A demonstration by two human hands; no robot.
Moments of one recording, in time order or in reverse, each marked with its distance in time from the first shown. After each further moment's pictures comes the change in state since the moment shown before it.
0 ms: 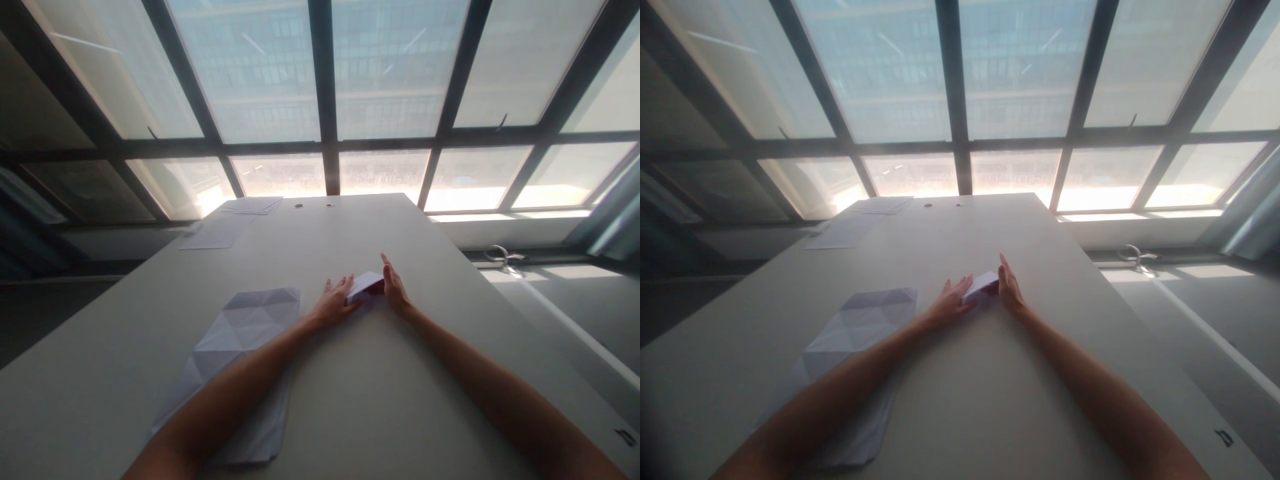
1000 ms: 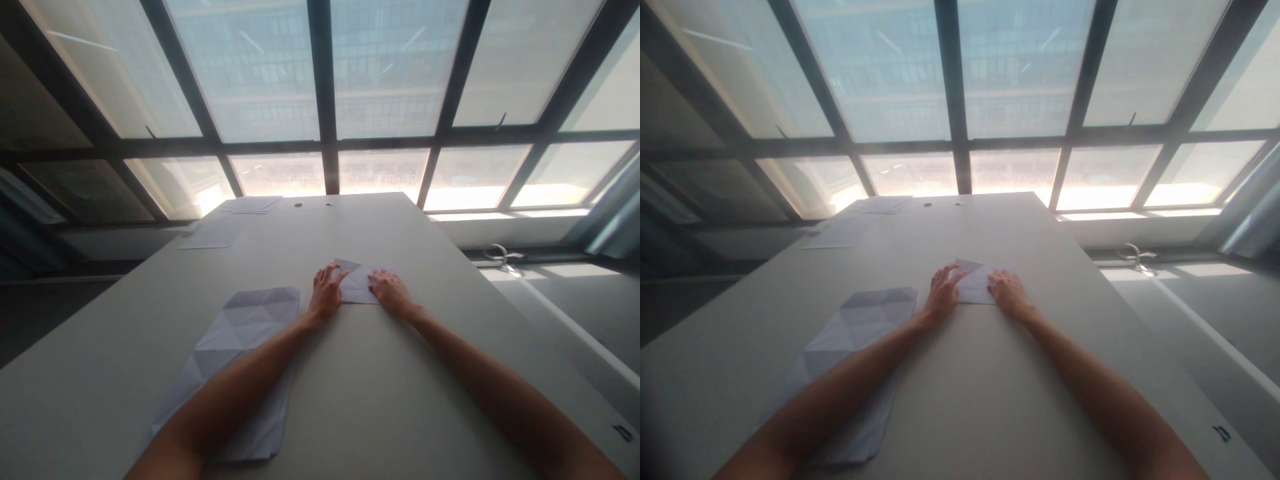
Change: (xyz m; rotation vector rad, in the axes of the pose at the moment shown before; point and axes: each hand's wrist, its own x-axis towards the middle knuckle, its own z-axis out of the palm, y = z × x) left_hand 0.002 -0.004 -0.006 0.202 0.356 -0.087; right_hand 0.002 0.011 -0.009 -0.827 -0.244 -0.213
